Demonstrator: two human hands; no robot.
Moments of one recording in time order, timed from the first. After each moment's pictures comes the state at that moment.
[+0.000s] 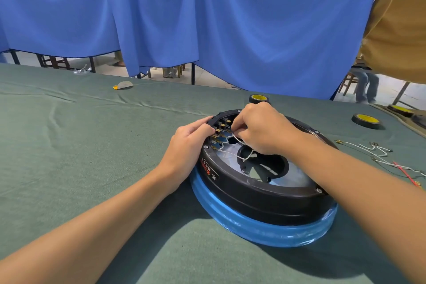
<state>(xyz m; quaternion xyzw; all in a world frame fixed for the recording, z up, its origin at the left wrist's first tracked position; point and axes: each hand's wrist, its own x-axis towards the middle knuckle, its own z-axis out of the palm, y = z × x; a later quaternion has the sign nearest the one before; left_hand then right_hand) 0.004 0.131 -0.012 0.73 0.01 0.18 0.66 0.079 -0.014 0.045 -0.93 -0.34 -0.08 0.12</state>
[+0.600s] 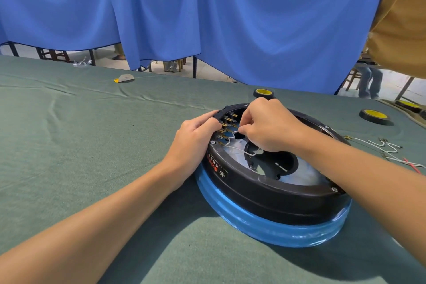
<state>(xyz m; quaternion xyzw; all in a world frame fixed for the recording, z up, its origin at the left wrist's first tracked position) 0.006 0.131 -0.012 0.74 0.02 0.18 0.65 0.076 -0.008 0.044 -0.94 -0.30 -0.04 0.17</state>
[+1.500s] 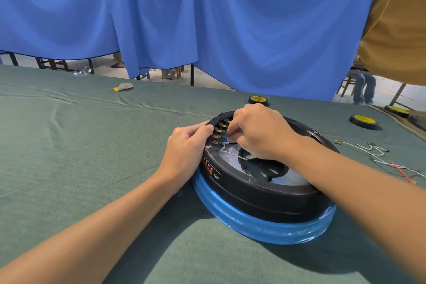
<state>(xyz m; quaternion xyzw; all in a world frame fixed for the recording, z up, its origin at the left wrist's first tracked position) 0.001 0.131 -0.016 0.75 0.05 0.25 0.61 0.069 -0.013 0.043 -0.90 -0.41 -0.15 0.09</state>
